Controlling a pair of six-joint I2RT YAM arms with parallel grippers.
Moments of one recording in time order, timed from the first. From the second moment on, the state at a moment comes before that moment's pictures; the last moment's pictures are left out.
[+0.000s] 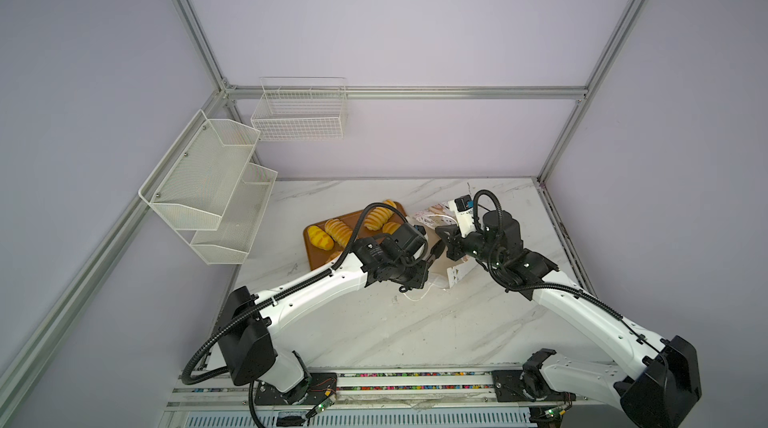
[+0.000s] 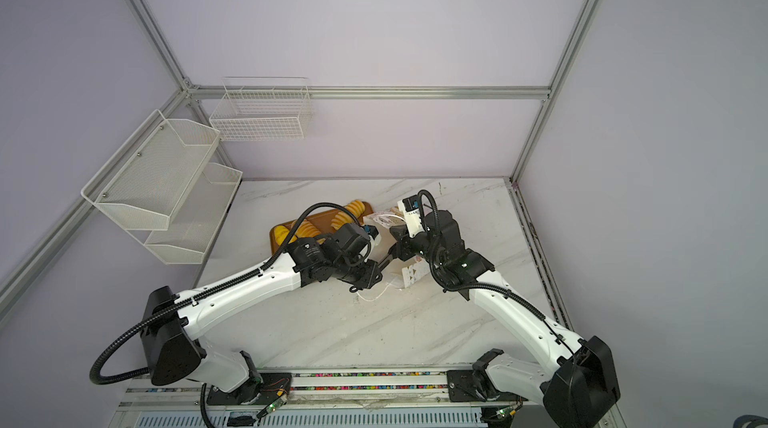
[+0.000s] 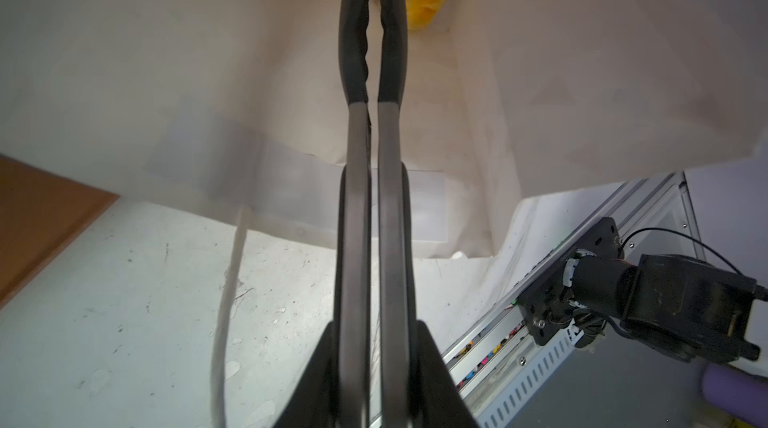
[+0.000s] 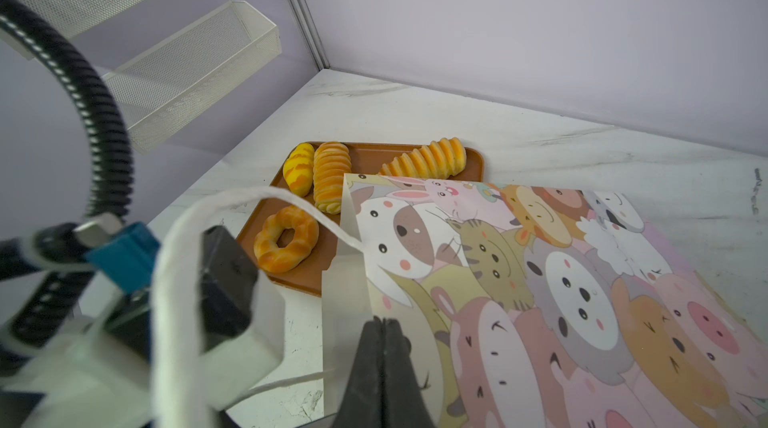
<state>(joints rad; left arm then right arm) -0.89 1.54 1.33 -0.73 0.12 -0.59 0.59 1.16 0.92 -0.13 -0.20 0.21</state>
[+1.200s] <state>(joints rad) -0.81 1.74 1.20 -0.40 0.29 -0.84 0.59 1.17 0.95 -0.11 -0.23 0.19</state>
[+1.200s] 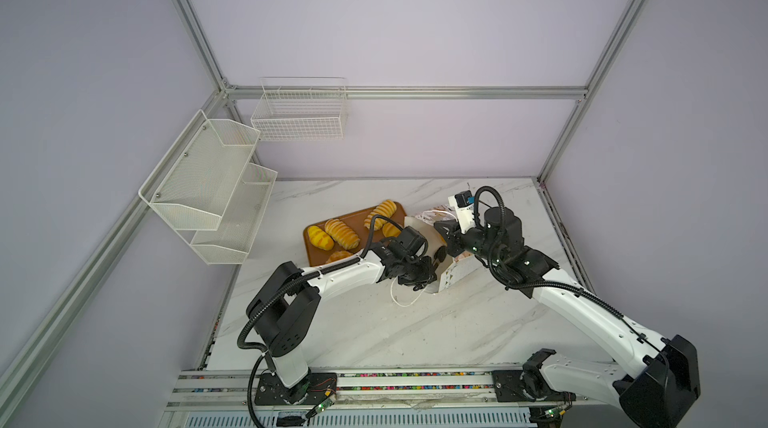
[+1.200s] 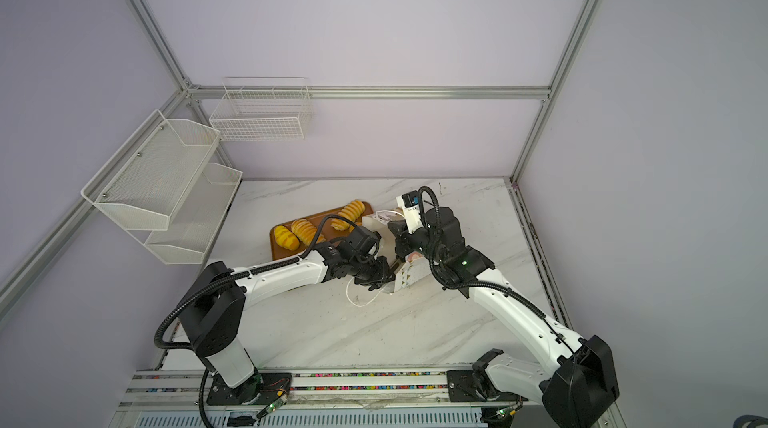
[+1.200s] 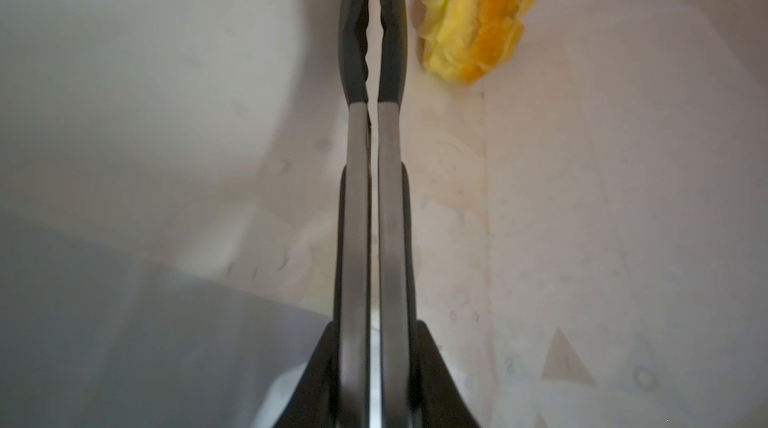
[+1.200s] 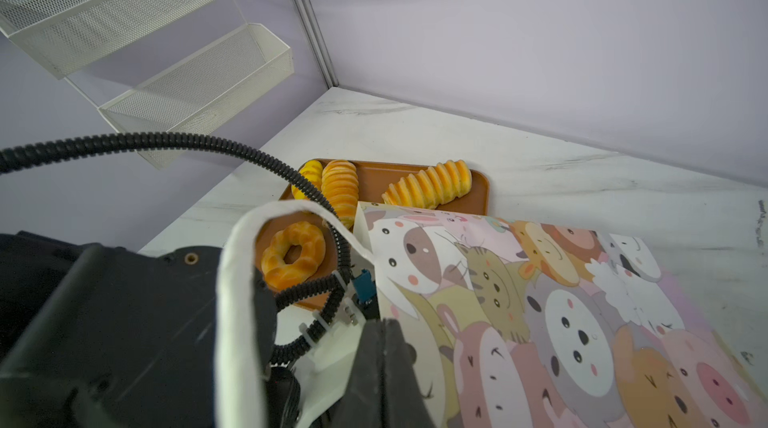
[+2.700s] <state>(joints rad) -0.79 1.80 1.24 -0.12 0.23 -0.88 0.59 1.25 0.99 -0.09 -0.35 0.09</state>
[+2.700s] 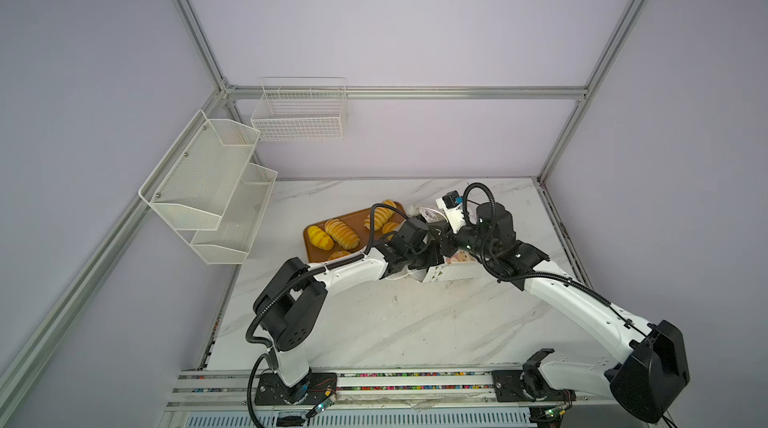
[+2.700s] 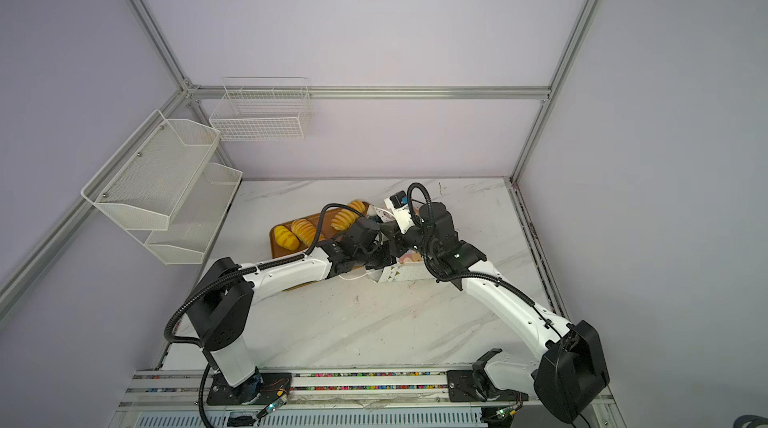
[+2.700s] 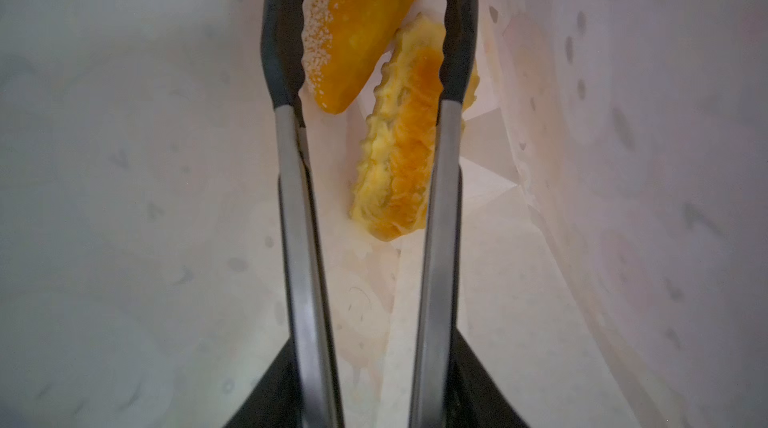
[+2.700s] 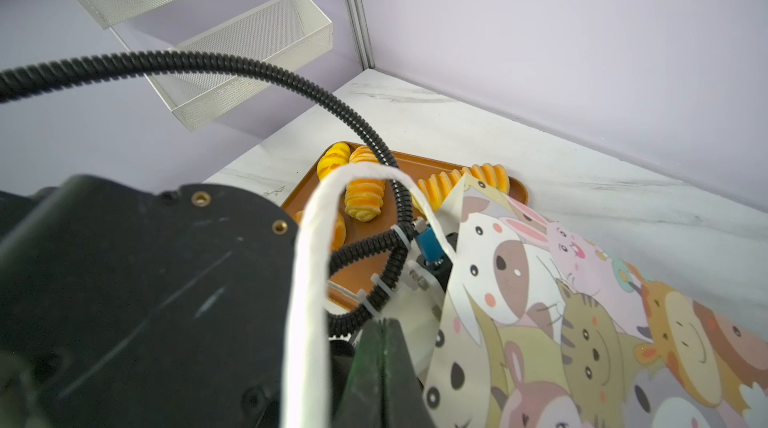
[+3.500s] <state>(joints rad) -0.79 1.78 1.24 -0.21 0.18 -0.87 0.59 1.21 0.97 -0.09 -0.23 0.07</state>
